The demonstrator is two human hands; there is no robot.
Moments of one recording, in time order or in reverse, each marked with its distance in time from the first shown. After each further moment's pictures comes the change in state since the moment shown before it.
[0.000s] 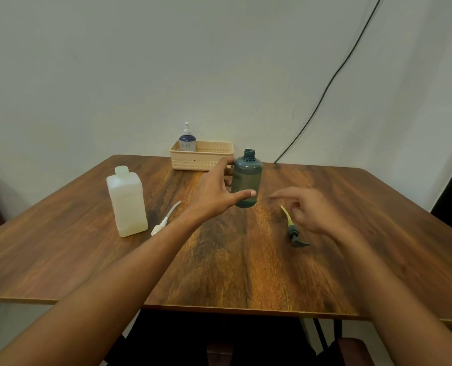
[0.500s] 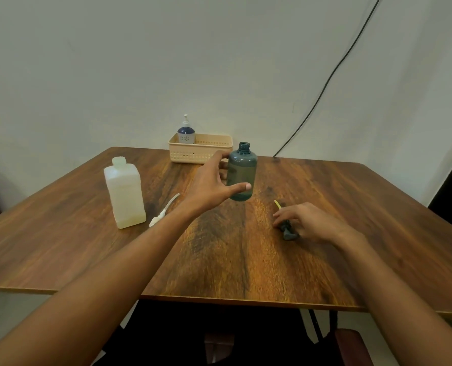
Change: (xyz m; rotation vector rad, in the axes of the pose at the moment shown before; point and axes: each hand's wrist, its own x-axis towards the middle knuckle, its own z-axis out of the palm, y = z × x) left_hand -0.002 -0.009 -0.003 -0.038 0.012 -0.021; right_hand -0.009 0.025 0.016 -0.202 -0.378 -0.054
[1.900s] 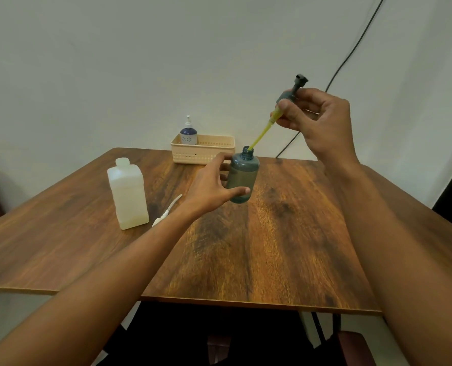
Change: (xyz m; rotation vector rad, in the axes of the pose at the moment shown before) left_hand 0.003 -0.005 -0.005 0.026 -0.040 -0.020; right_hand 0.018 -0.089 -0.131 0.940 0.946 -0.219
